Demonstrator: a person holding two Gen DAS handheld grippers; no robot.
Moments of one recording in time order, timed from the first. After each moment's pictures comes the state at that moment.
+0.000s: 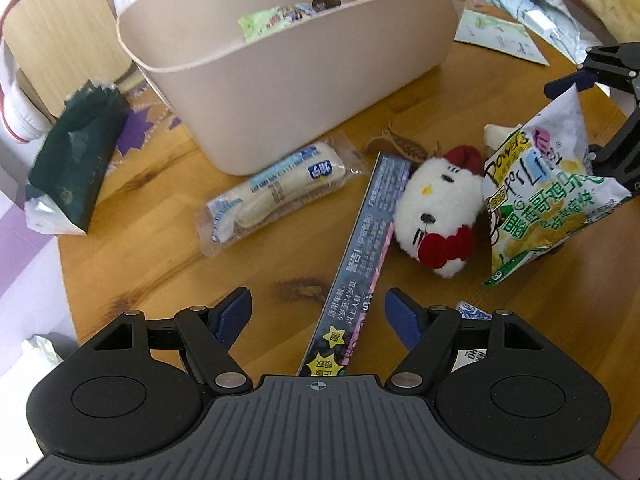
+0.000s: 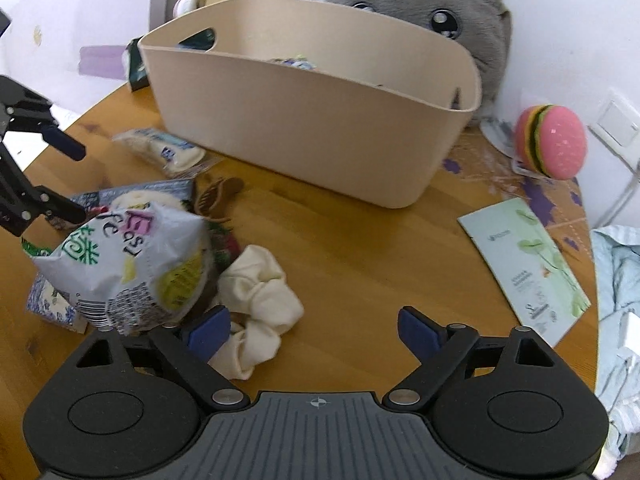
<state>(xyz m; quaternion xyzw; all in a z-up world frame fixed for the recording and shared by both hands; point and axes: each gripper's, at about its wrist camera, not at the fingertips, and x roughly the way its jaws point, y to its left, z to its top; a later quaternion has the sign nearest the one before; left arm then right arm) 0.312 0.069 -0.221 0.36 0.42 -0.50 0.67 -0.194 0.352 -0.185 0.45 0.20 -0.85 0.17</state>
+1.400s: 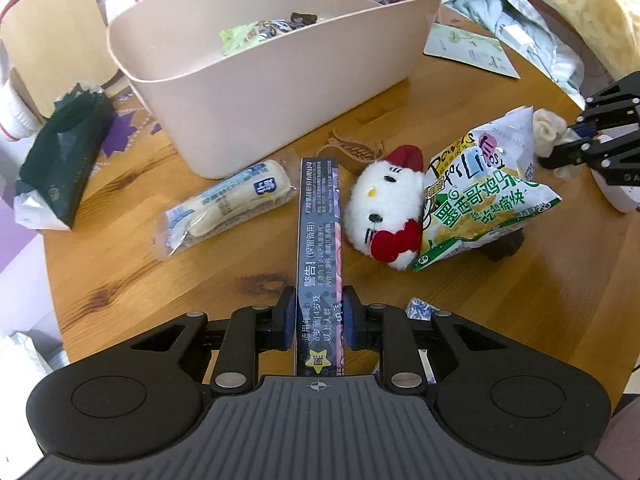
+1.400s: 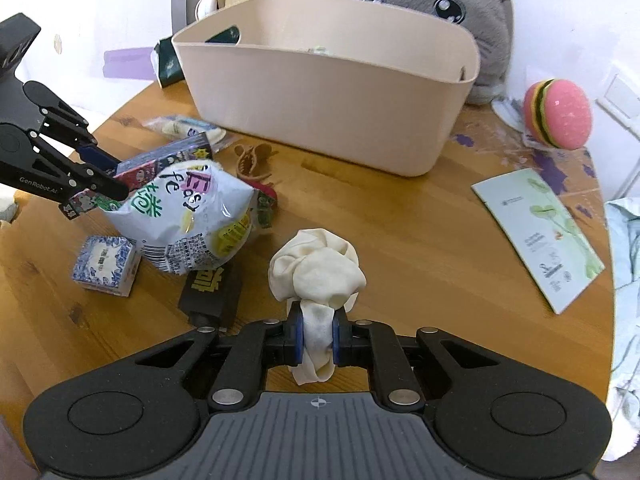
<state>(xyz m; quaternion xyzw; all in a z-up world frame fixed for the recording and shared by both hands) 0.290 0.083 -0.206 0.35 0.40 -0.56 0.63 -0.160 0.377 -0.168 0.46 0.16 -0.85 0.20</state>
